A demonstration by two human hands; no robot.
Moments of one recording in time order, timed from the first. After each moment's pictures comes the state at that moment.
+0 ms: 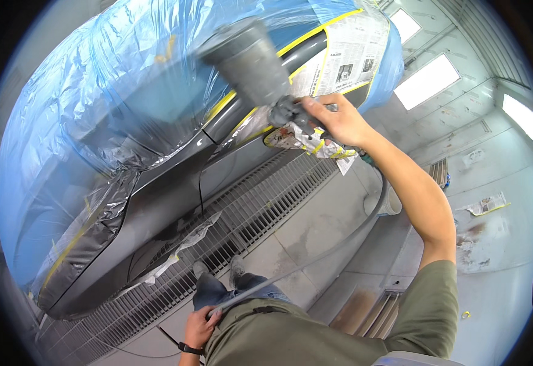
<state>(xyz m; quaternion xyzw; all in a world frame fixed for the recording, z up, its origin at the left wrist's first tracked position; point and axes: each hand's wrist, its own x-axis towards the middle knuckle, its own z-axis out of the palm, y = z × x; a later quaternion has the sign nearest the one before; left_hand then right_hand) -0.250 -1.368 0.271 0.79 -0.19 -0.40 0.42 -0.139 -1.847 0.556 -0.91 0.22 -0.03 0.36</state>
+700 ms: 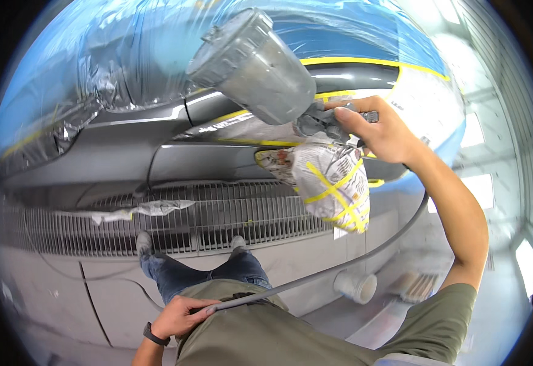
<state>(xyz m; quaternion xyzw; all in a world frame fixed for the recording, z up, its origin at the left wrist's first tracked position) -0.307 -1.616 0.302 0.67 -0.11 -0.44 0.59 -0.070 -1.971 0.560 -0.96 -0.01 0.18 0.22</state>
